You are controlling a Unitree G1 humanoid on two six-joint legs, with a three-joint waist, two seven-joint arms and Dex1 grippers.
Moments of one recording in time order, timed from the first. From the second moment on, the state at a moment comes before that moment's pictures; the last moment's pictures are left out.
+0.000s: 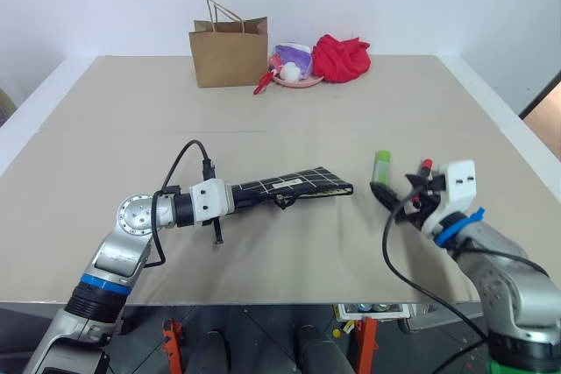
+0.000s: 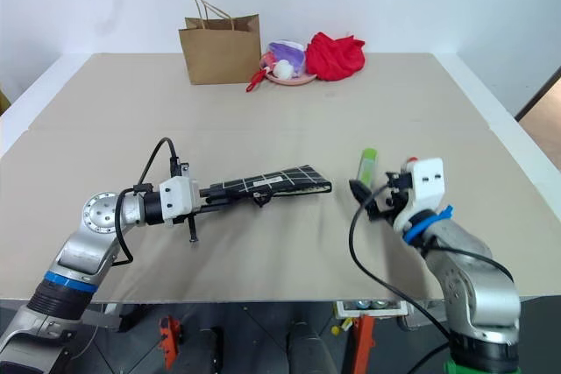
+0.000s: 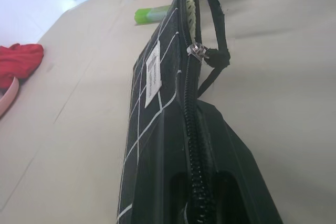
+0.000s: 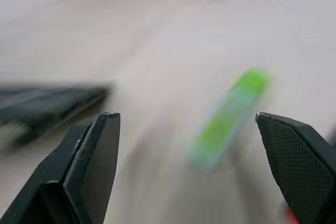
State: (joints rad) left arm -0.39 0.54 -0.16 -0.01 -0.14 -0.16 -1.02; right arm -0.22 -0.43 -0.27 -0.31 0.38 0.67 0.28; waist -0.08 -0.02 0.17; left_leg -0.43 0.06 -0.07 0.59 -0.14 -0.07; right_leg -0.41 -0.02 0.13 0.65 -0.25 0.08
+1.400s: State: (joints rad) left arm -0.41 0.56 -0.16 -0.01 -0.16 -0.13 -1.02; right arm -0.25 -0.42 -0.13 -0.30 0.17 0.76 0.15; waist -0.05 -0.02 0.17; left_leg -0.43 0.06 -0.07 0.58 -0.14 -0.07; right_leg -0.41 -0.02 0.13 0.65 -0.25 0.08
